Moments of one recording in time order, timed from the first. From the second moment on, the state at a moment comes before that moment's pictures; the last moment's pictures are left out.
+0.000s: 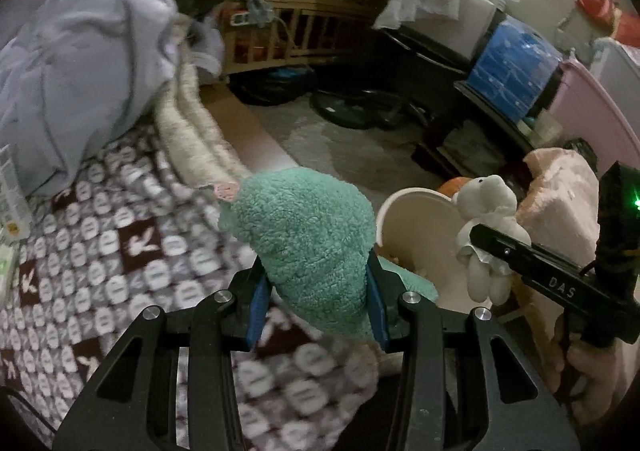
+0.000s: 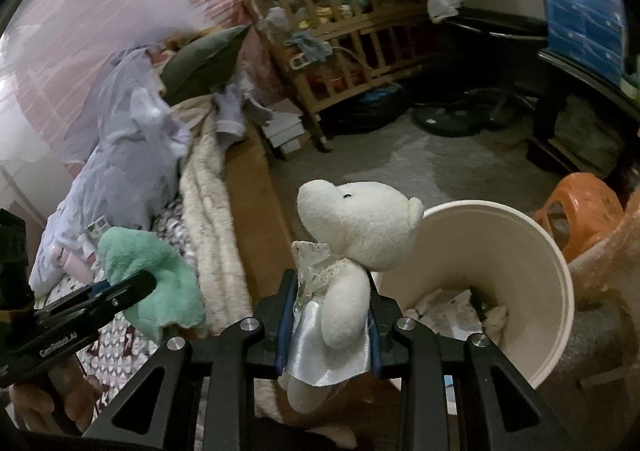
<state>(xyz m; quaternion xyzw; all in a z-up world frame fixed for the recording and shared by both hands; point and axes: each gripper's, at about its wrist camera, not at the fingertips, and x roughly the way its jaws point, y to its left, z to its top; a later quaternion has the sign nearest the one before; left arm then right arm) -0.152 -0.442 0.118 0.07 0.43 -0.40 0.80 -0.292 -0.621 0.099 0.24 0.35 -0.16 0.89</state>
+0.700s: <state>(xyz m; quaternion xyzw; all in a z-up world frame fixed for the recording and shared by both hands) -0.174 -0.528 0.095 0.11 0.45 -0.46 0.76 -0.329 -0.677 0.076 0.27 0.36 -0.23 0.86</state>
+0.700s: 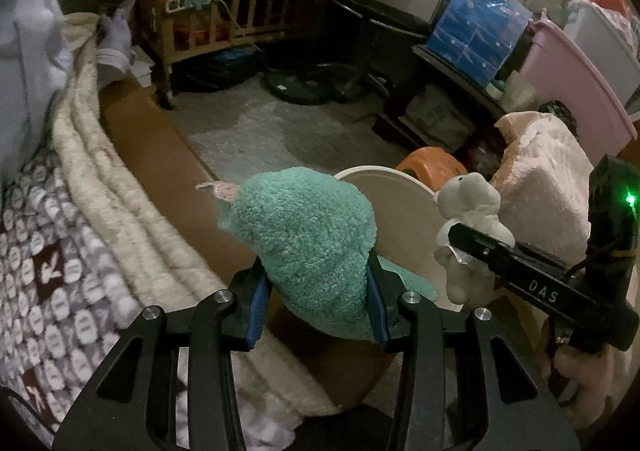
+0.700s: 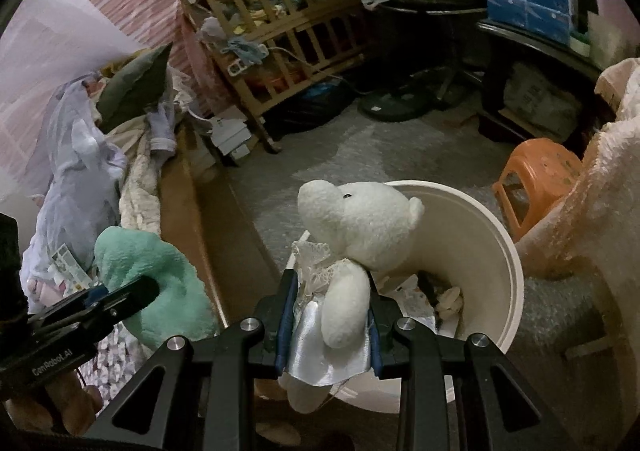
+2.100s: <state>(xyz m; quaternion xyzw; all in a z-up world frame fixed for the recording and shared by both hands) -0.172 -0.550 0.070 0.11 0.45 -0.48 0.74 -0.334 -0.699 0.035 0.31 0.39 -0.26 0.82</state>
